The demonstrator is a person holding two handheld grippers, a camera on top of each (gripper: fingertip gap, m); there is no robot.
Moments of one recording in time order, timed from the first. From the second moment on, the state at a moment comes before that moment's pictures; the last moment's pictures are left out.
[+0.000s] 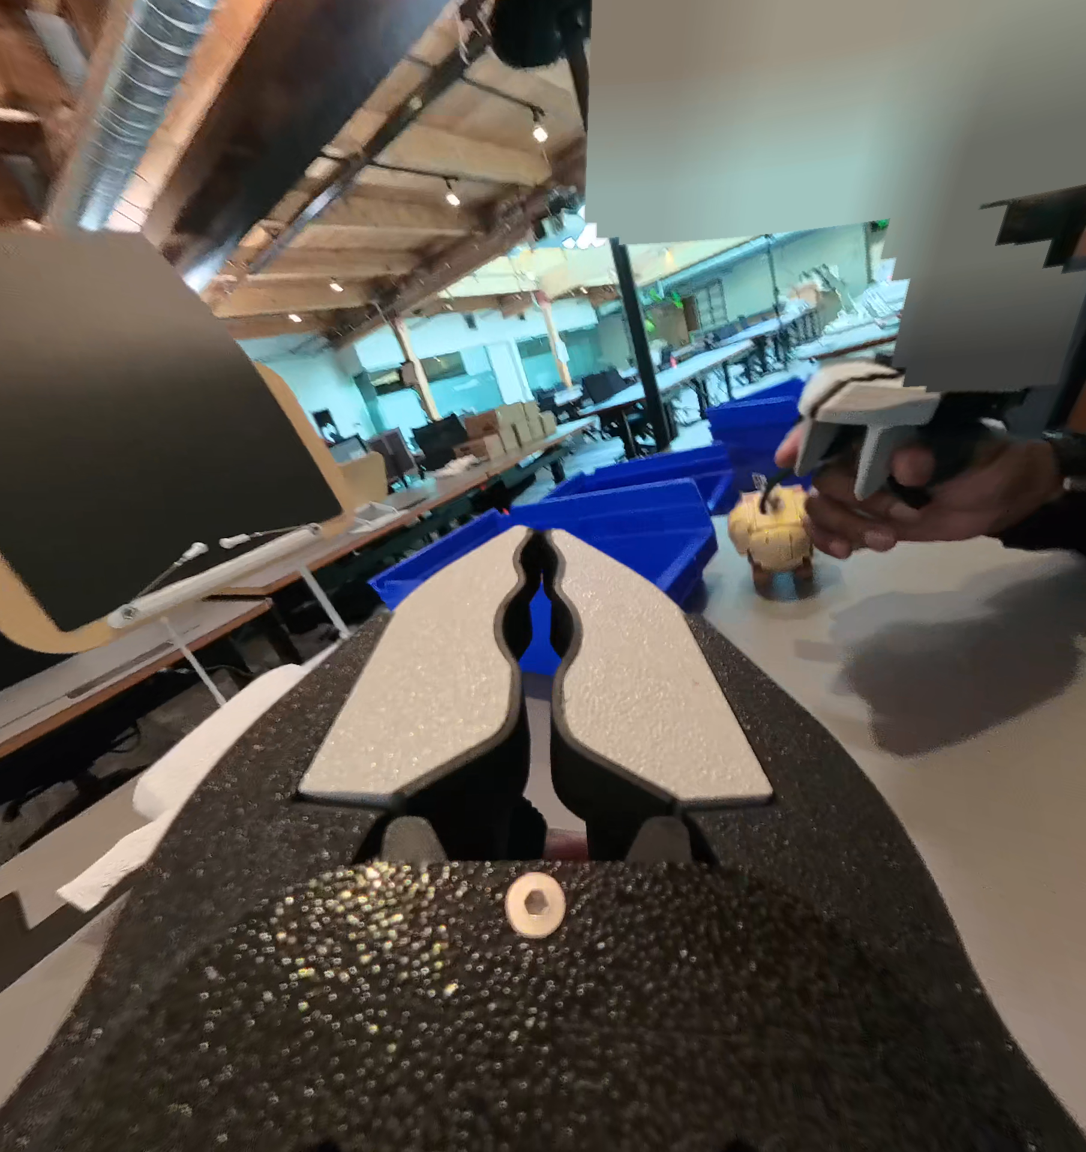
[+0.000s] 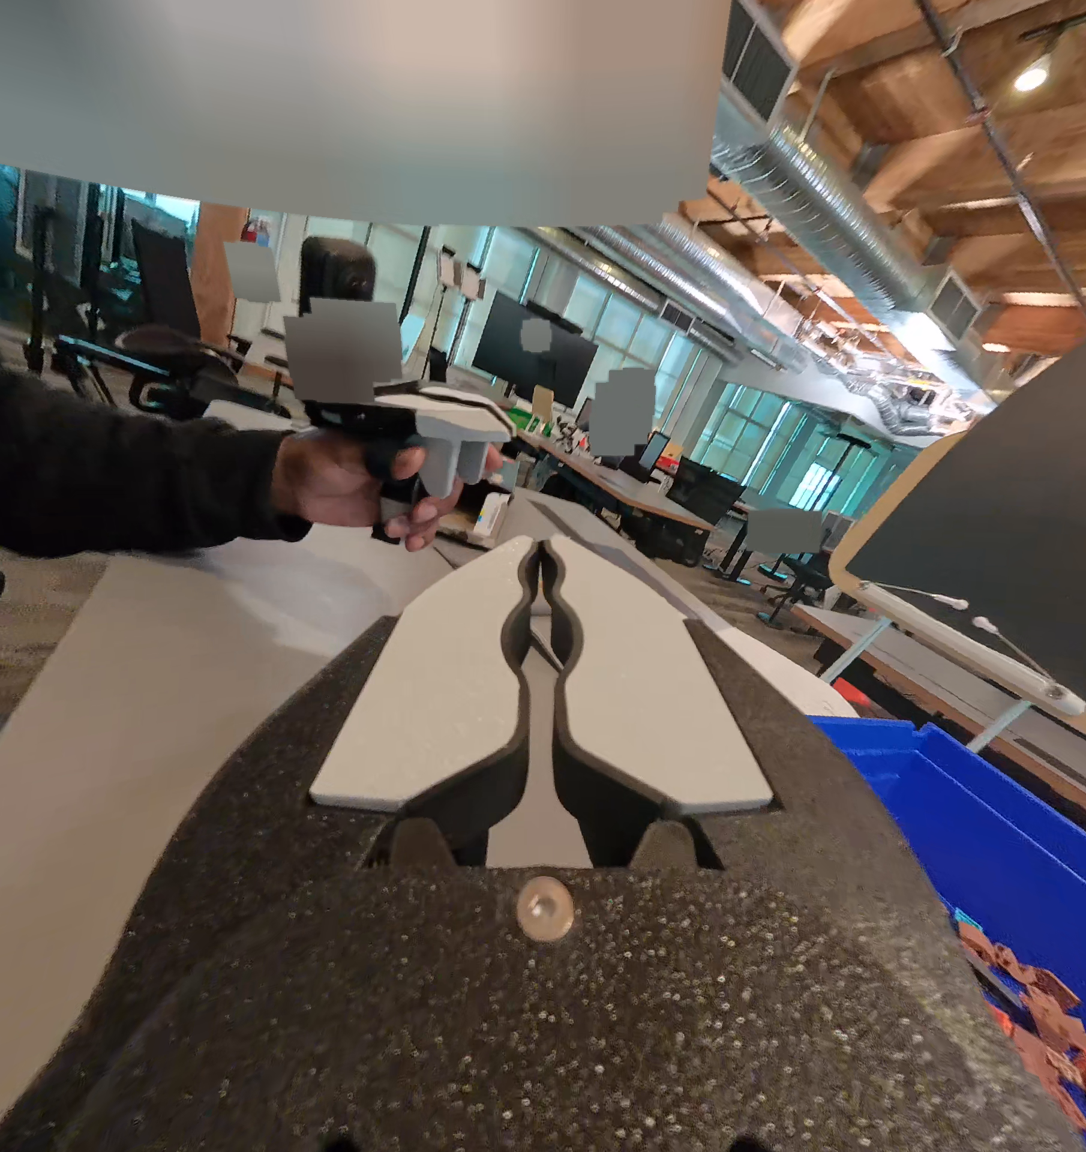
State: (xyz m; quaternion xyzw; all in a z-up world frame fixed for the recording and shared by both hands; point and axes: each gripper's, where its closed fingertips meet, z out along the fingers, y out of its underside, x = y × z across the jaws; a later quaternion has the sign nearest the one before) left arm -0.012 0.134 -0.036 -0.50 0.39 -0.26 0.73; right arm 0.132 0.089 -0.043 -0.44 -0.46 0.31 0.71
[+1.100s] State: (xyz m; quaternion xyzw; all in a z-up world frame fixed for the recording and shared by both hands) left arm 0.010 0.121 -0.175 -0.53 0.65 -0.31 0.45; right arm 0.071 0.128 -0.117 -0.52 -0.49 0.33 0.62
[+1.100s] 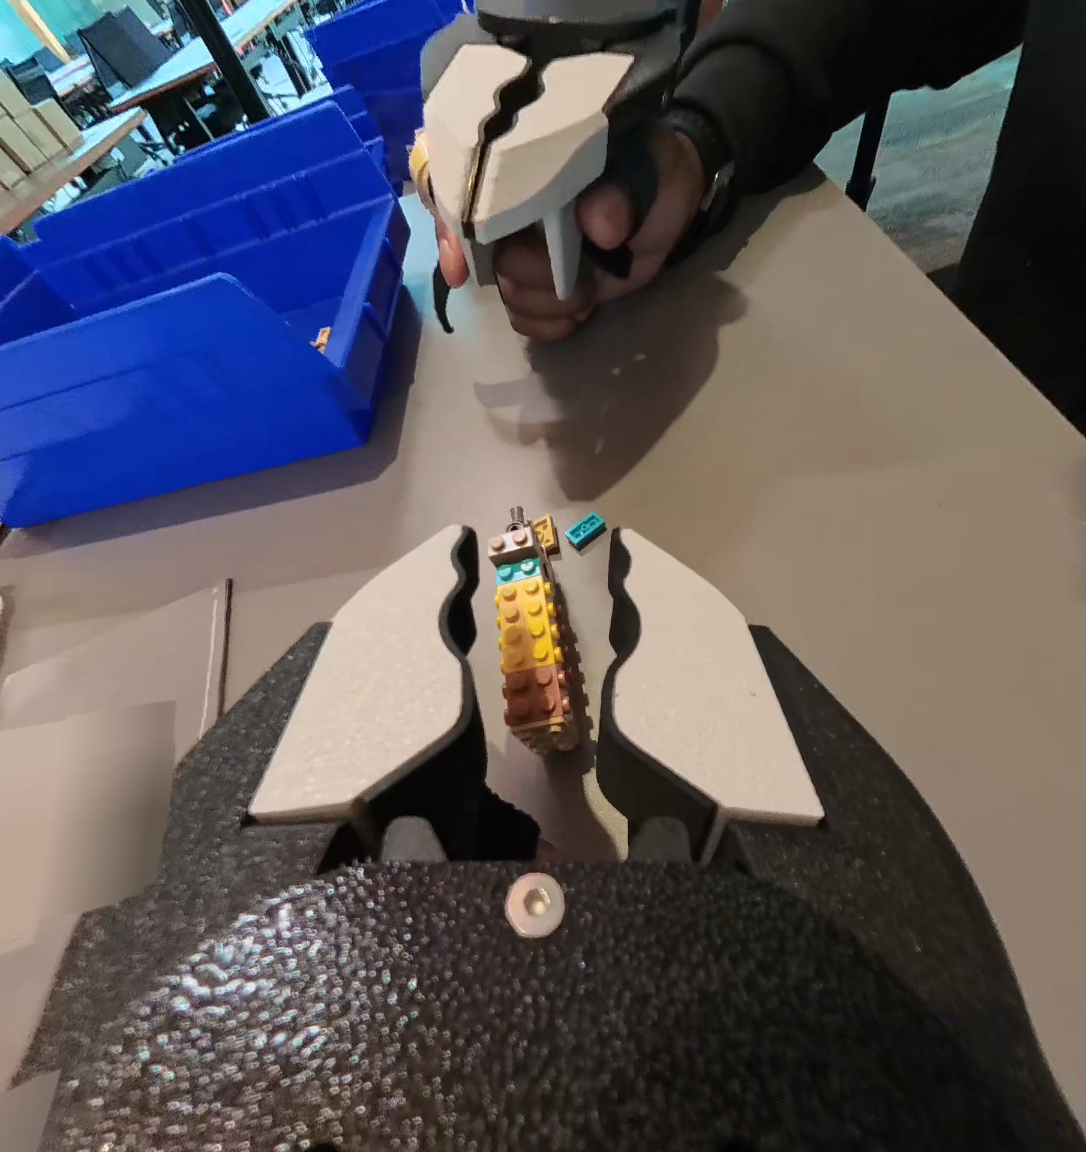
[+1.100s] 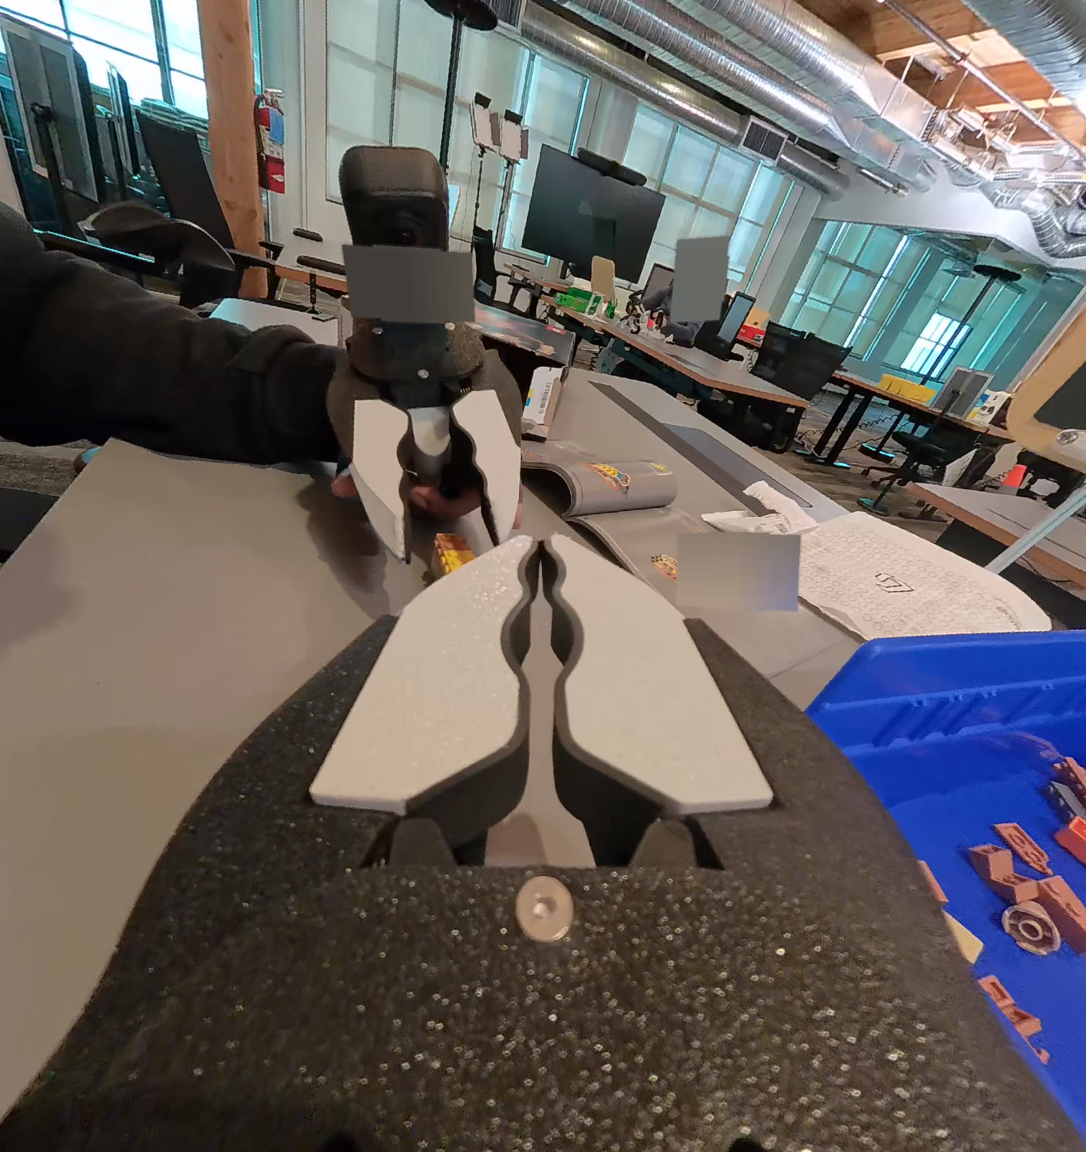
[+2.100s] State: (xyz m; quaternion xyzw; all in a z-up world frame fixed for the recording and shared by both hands) left arm 0.008 0.132 -0.196 -0.60 0.64 -0.28 0.39; right arm 0.072 0.131 -0.127 -0.55 -0.49 0.32 0.60
